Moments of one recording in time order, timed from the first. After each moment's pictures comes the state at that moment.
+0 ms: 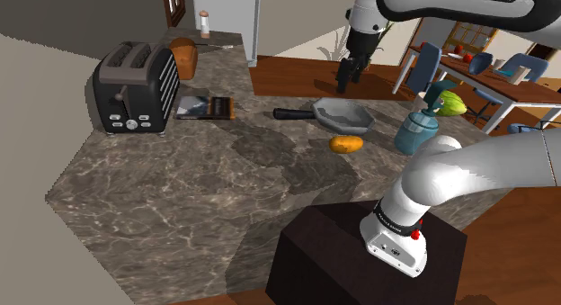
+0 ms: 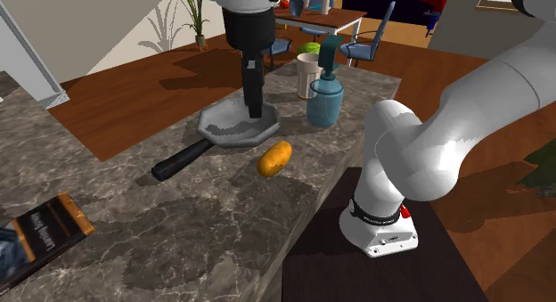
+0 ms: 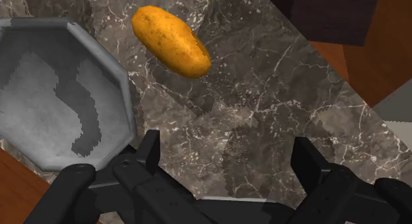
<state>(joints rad) 0.00 -0.81 0.00 -2.40 -0.10 1.59 -0.05</state>
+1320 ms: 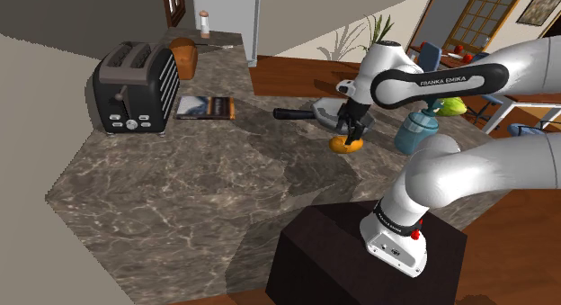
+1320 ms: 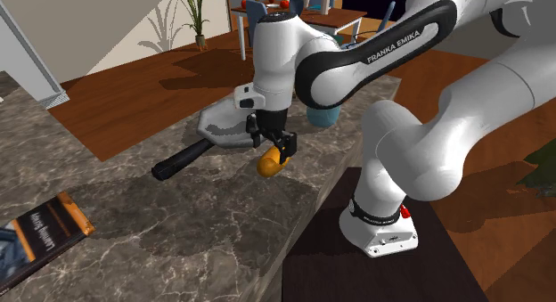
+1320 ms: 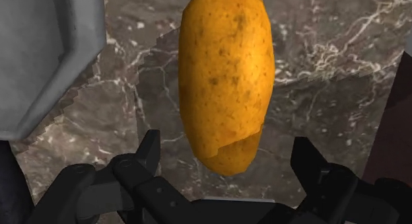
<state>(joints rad) 0.10 -0.89 -0.49 -2.93 -0.43 2.13 -0.91</state>
